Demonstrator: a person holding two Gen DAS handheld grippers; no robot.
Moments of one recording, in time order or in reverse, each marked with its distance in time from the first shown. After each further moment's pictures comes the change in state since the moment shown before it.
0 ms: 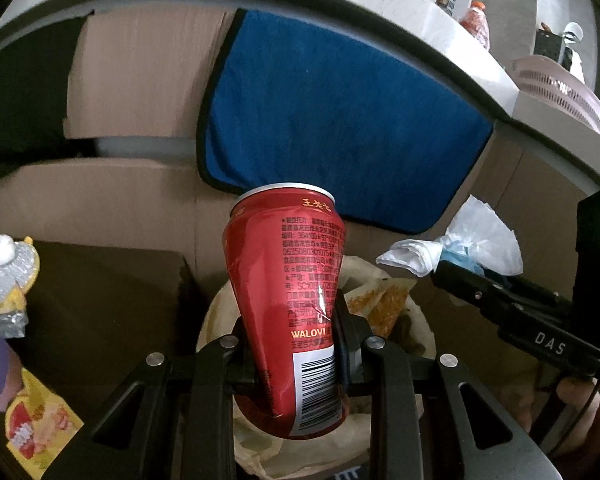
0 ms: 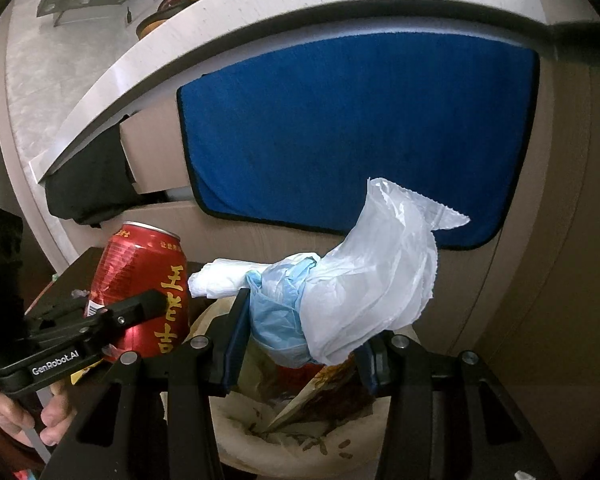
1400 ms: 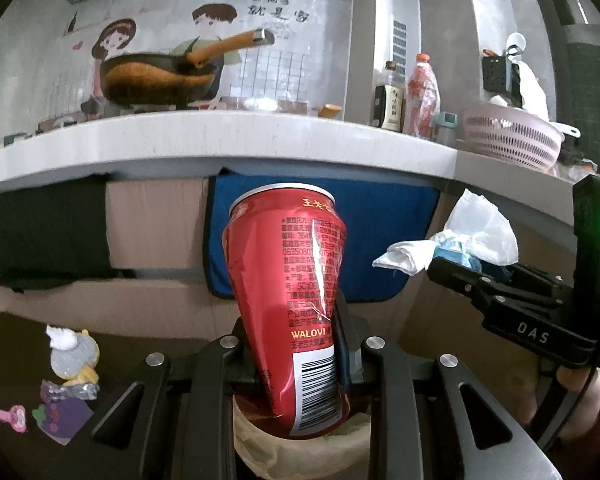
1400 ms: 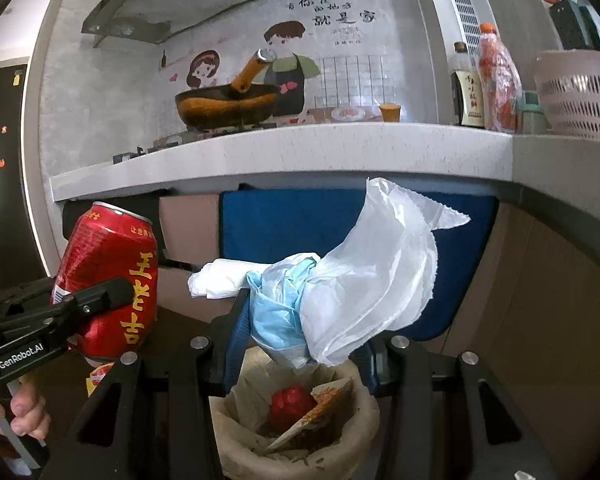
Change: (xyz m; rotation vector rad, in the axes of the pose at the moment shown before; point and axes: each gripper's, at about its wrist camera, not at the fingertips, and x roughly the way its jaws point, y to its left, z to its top) left arm -0.113 -0.067 0.033 0.157 -0.253 0.085; right arm -0.107 0.029 0.041 -0.116 -0.239 -0.035
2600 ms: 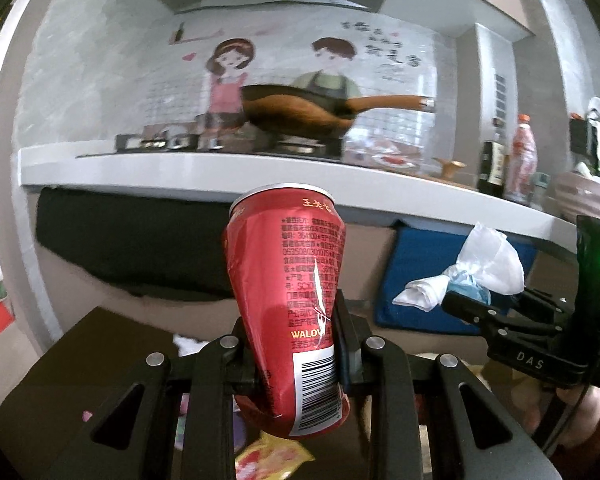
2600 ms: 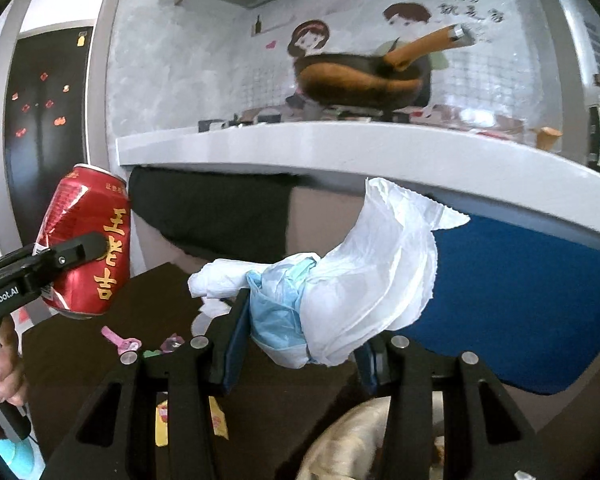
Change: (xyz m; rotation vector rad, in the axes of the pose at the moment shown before) left arm -0.096 0.144 0.018 -0.102 -0.114 0.272; right arm 0.071 0.147 0.037 -0.153 0.034 0.220
